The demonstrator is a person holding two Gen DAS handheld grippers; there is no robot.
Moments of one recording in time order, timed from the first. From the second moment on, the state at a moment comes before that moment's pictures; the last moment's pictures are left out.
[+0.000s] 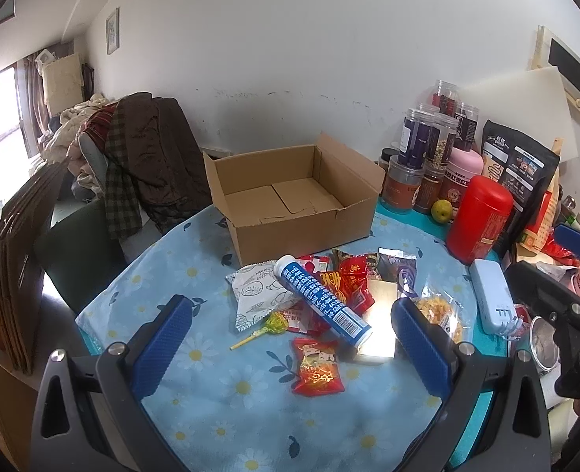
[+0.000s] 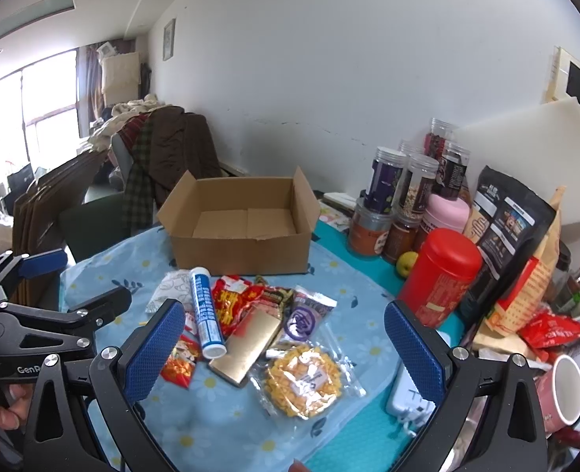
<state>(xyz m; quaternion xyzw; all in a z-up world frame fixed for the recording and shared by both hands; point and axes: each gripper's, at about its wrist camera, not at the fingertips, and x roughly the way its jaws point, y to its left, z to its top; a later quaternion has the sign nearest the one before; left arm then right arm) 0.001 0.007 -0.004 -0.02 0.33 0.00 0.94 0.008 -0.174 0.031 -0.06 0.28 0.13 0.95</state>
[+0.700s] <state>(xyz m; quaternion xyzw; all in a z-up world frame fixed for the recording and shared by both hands) 0.032 0.031 -0.050 -0.03 0.39 -0.05 0.92 0.014 -0.142 -0.009 -0.06 0.31 0.13 0.94</state>
